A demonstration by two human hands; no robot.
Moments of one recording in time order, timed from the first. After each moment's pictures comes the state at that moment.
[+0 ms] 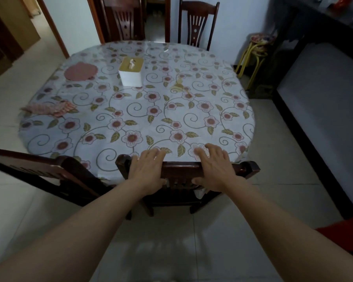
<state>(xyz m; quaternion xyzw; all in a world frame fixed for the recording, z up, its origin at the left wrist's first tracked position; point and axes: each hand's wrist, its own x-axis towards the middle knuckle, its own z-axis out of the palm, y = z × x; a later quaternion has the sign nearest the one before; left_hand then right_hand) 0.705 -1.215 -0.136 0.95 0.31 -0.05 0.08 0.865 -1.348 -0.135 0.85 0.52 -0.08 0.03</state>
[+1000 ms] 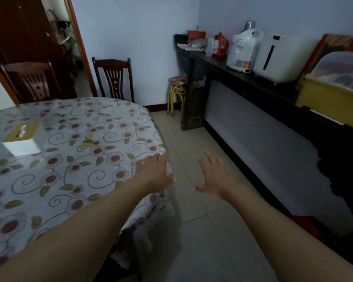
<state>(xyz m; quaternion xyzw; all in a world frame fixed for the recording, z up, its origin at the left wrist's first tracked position) 1.044 -1.360 -0.049 0.98 0.17 -0.05 0.10 1.132 -1.535 -0.056 0.93 0.36 -0.08 -0.06</state>
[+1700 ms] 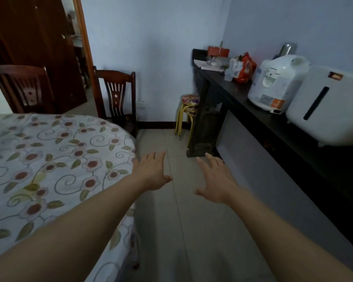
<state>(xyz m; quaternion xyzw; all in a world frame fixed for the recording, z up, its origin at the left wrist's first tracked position) 1.436 -1.244 -0.048 0.95 0.28 0.00 0.11 1.542 -1.419 -0.039 0.90 0.43 -0.06 -0.02</state>
